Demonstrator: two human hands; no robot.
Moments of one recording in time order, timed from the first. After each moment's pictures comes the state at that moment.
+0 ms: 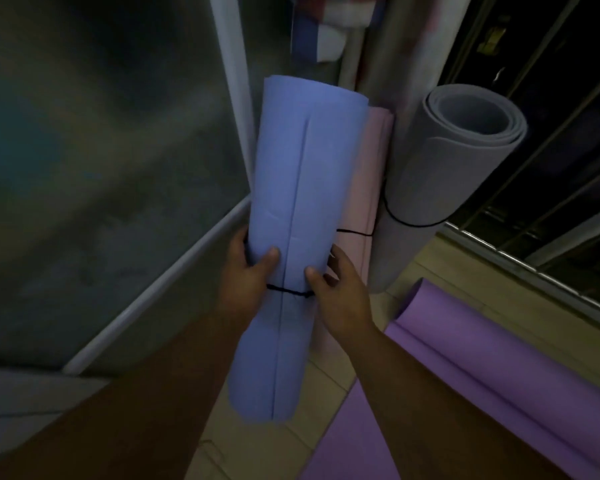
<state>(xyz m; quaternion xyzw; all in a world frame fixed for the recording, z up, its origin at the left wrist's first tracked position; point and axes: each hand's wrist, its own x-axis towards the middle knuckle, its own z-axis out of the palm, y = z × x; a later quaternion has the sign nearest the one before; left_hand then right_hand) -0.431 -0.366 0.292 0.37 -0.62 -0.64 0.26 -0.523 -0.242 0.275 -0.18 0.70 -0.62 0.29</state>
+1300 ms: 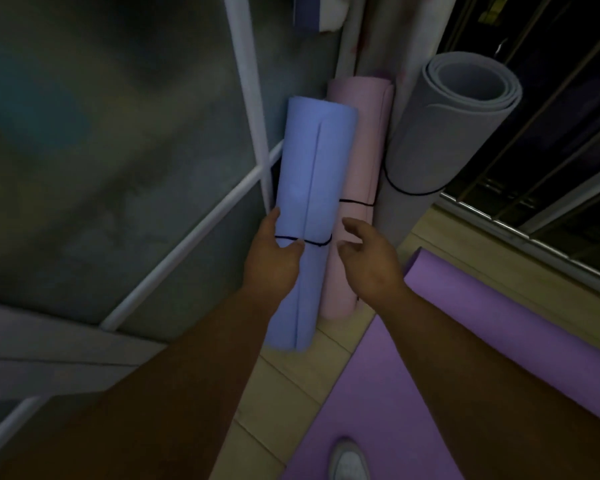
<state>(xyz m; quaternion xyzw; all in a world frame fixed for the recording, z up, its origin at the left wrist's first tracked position) -0.416 -0.326 0.312 0.39 -0.66 -0.62 0.17 -0.514 -0.208 0.326 -0.18 0.82 -0.47 0.27</state>
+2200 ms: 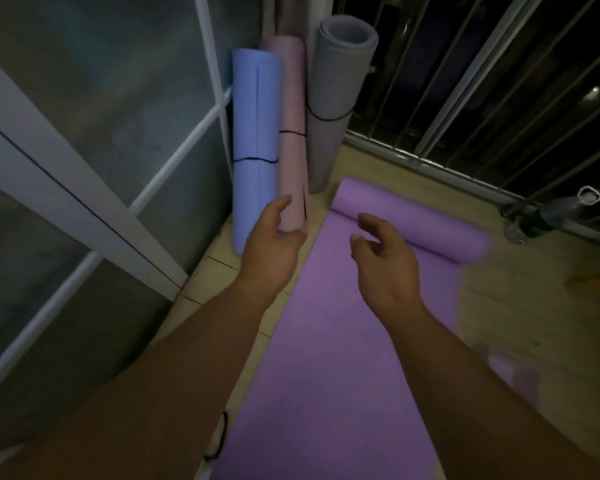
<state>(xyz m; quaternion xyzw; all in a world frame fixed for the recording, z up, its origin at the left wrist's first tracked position) -0.186 -0.121 0.441 0.30 -0.68 -0.66 0.13 -0.241 0.025 0.455 -0.05 0.83 -0.54 0.12</state>
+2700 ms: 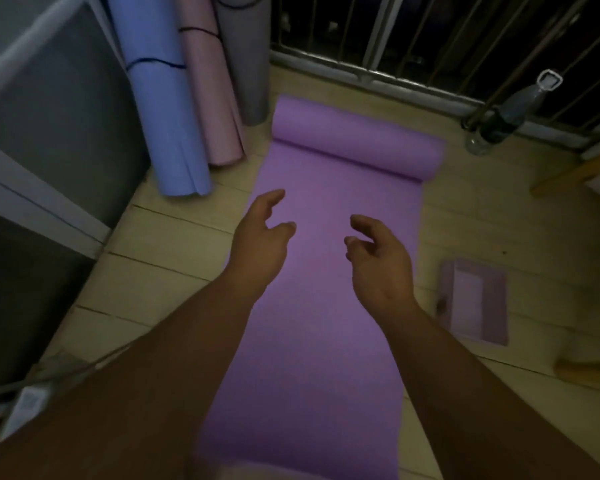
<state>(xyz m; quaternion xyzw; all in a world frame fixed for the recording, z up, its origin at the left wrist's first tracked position) -0.160 0.063 0.285 0.27 -0.70 -0.65 0.07 -0.188 0.226 0.283 0.03 0.83 -0.55 0.11</state>
